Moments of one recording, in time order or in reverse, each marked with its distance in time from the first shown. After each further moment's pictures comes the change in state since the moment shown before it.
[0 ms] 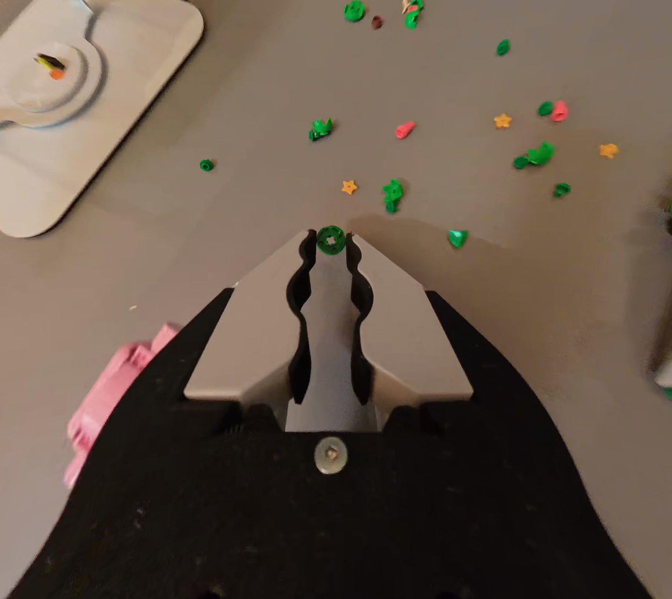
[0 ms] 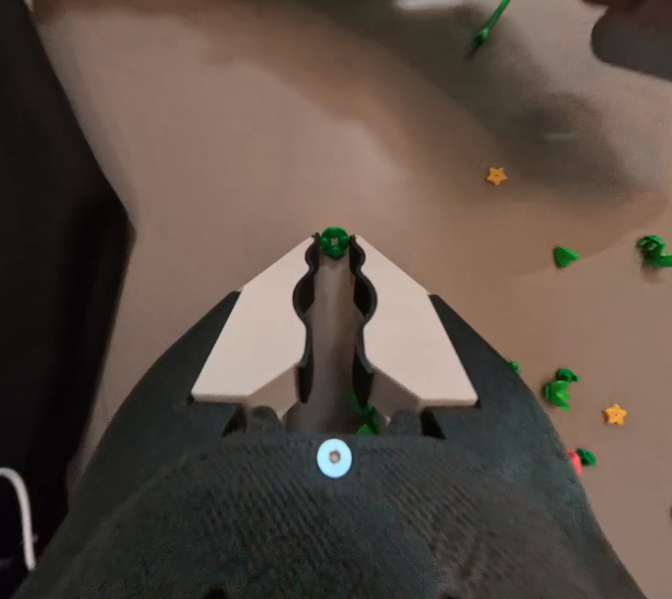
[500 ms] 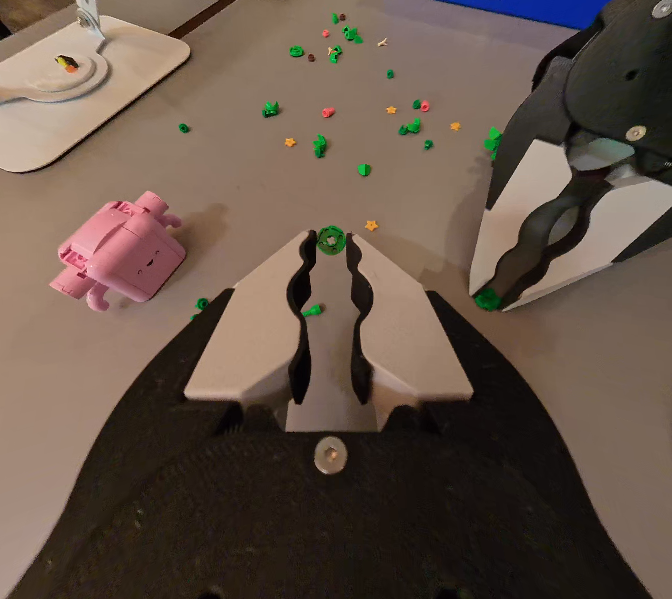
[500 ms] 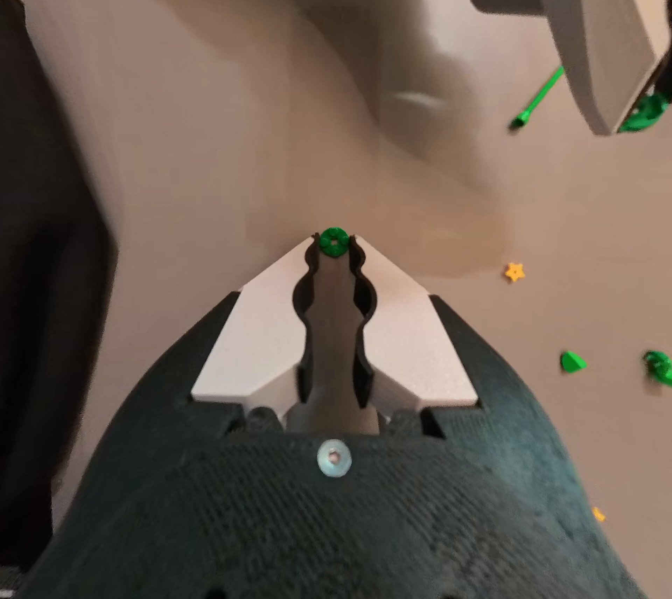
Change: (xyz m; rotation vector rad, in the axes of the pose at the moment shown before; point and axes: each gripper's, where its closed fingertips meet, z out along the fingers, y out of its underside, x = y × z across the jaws) left arm 0.038 0.039 -0.094 0.228 0.109 -0.055; right arm -0.009 -0.032 0.031 -0.073 -0.041 -0.095
